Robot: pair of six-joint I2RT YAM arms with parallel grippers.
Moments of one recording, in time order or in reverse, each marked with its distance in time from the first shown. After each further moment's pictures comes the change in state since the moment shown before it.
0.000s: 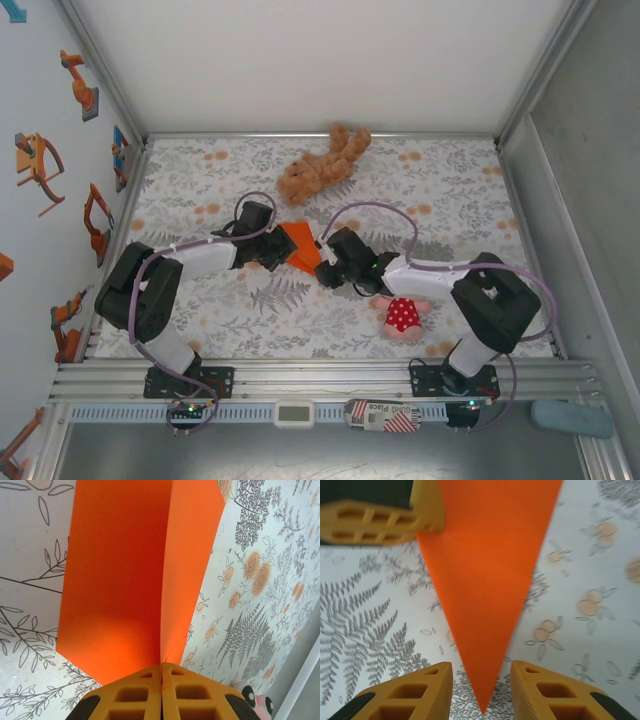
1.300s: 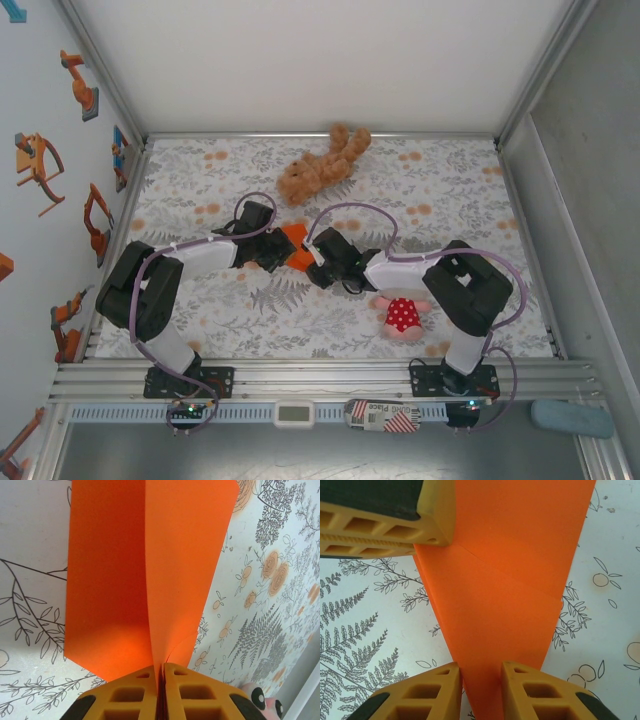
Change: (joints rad) left arm 0.000 0.008 0.013 -0.056 -0.003 0.000; right arm 0.019 0.154 0.094 0.029 0.013 -0.066
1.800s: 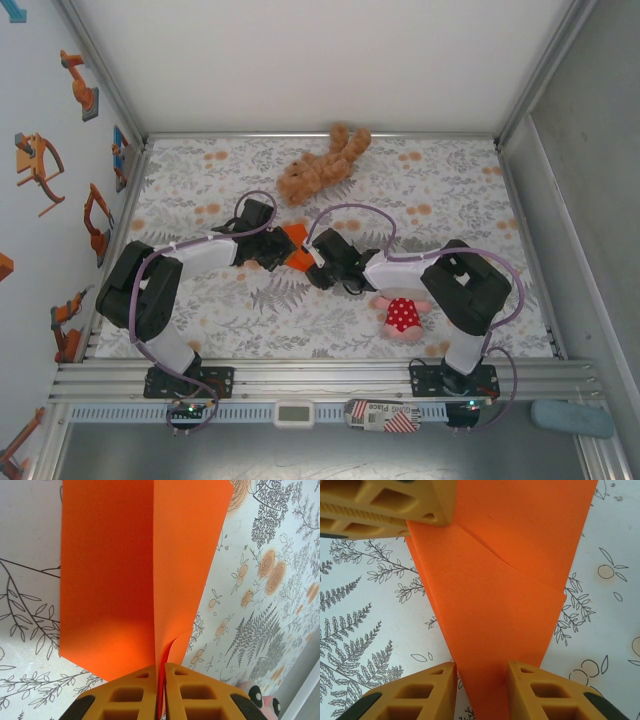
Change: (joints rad) left arm 0.000 0.000 0.023 -0.030 0.003 0.002; right arm 0.001 0.007 0.000 -0.014 0.001 -0.015
